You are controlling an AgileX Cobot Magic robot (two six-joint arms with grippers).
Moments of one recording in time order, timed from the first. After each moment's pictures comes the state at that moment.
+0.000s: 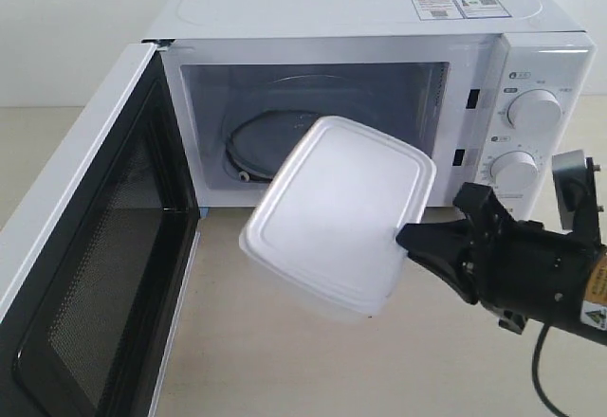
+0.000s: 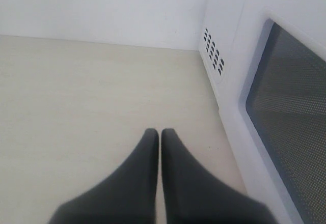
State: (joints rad) left arm -0.01 0.00 0.00 -0.20 0.31 0.10; right arm 0.16 1.57 -0.28 -0.67 -0.98 1.52
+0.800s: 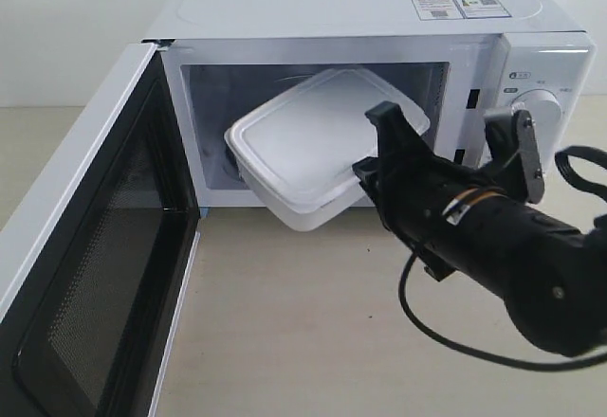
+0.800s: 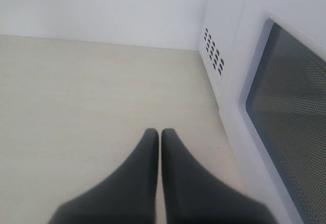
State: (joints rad) left arm -0.01 0.00 0.00 -0.20 0.31 0.10; right arm 0.64 1.60 -0.57 0.49 -0.64 1.02
